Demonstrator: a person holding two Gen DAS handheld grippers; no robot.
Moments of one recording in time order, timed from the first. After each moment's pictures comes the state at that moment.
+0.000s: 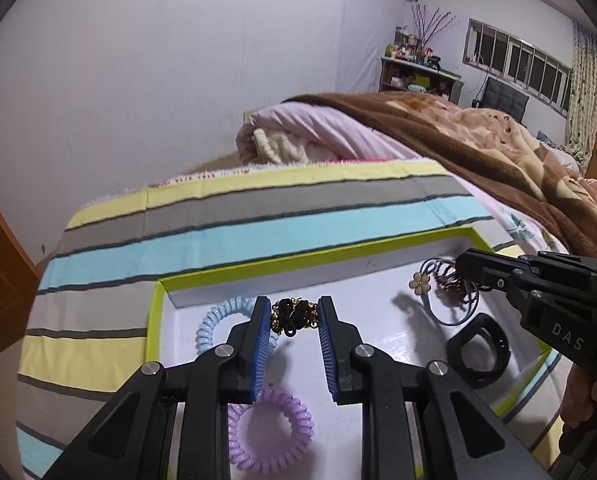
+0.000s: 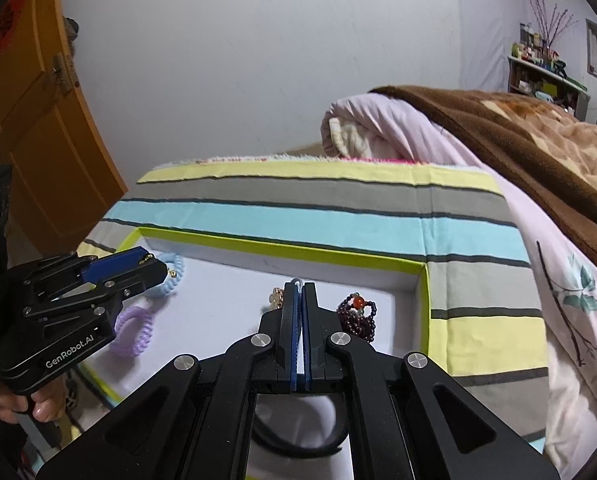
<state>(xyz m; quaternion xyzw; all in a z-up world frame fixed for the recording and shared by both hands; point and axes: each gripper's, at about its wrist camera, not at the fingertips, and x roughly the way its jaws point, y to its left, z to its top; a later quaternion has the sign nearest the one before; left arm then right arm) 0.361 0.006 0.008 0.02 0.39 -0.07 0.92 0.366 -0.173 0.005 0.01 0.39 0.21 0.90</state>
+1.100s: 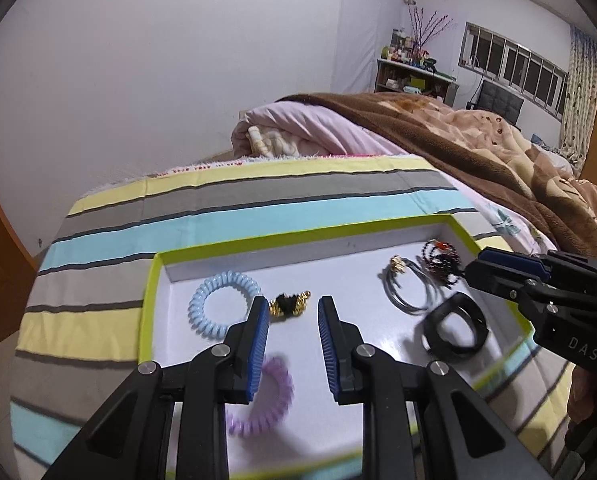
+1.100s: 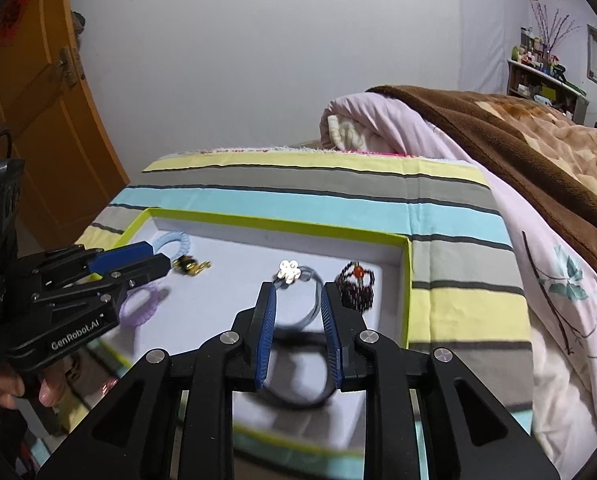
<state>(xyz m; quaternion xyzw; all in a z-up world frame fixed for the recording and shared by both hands) 0.325 0.005 0.017 0.01 0.38 -0.08 0.92 0.324 -0.189 0.020 0.00 0.38 0.21 0.90</state>
